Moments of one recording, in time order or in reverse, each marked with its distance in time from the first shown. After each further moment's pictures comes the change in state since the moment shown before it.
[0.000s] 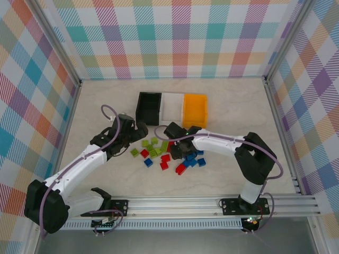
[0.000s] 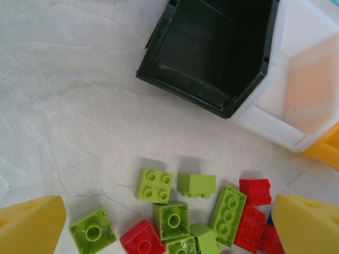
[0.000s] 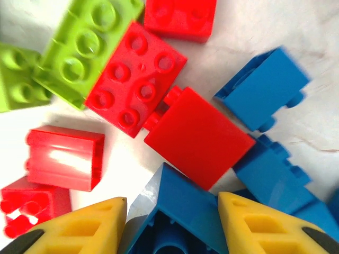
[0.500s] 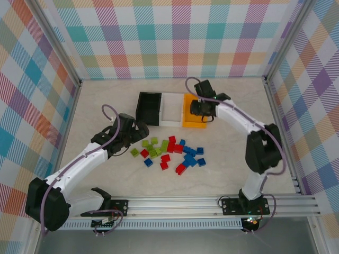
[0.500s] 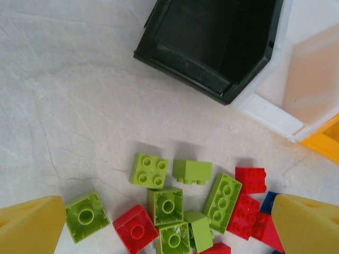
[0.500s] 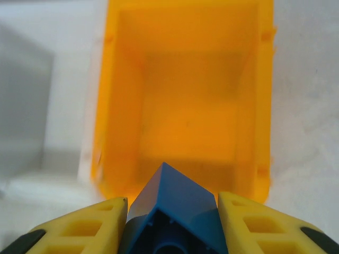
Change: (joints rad) left arm -0.001 0.019 0.022 -0.055 0.047 -0.047; right arm -0.440 0.114 0.344 0.053 0.011 -0.030
